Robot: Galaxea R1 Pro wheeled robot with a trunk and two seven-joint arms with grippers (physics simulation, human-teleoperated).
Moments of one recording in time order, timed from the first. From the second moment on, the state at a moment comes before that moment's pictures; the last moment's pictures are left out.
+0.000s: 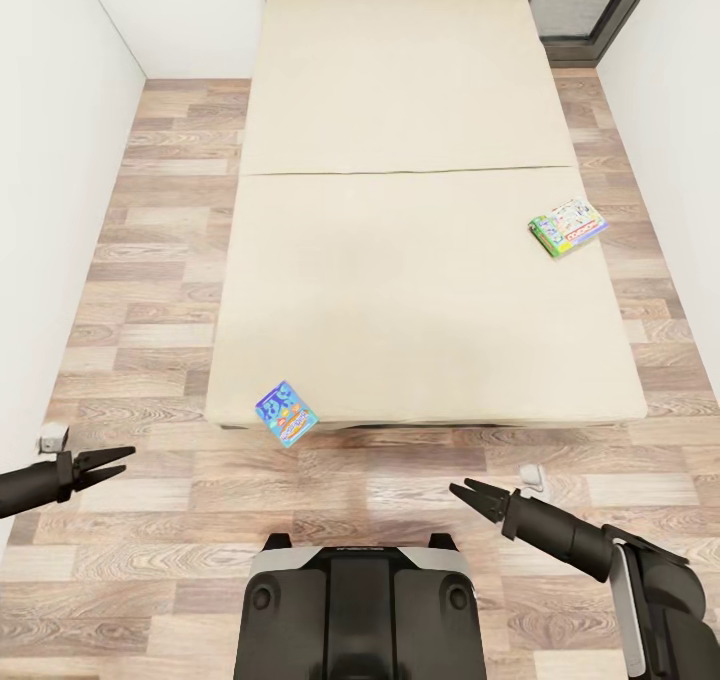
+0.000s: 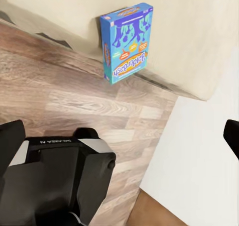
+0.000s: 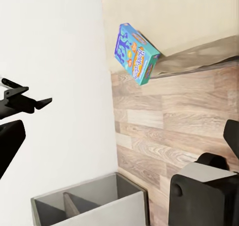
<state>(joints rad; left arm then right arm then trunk) -0.55 0.53 0.50 -0.95 0.00 0.99 -1.44 -0.27 0.04 -0.44 -1.56 0.00 0.84 1.29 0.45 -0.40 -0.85</state>
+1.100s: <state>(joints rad) -0.54 0.56 0.50 -0.95 -0.01 0.98 -1.45 -0.27 0.05 -0.43 -1.56 0.00 0.81 1.27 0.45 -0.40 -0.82</state>
